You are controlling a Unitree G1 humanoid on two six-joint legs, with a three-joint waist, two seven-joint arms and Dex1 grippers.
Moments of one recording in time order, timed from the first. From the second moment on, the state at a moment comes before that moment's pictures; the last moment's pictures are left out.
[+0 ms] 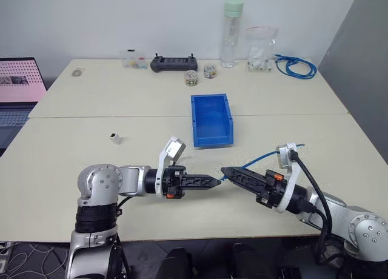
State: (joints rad) left arm -0.46 0.37 0.18 -0.14 -1.05 1.61 -0.90; right arm -0.07 -0.48 -0.06 -0.56 1.74 0.94 0.00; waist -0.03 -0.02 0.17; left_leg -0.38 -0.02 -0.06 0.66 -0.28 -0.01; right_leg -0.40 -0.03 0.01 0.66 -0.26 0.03
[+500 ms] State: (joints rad) left arm -0.45 0.37 0.19 -0.14 -1.14 1.61 -0.82; right arm -0.10 -0.51 0.03 -0.56 1.76 0.89 0.00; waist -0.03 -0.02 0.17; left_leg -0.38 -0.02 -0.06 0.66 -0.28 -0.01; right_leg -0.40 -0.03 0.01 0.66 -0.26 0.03
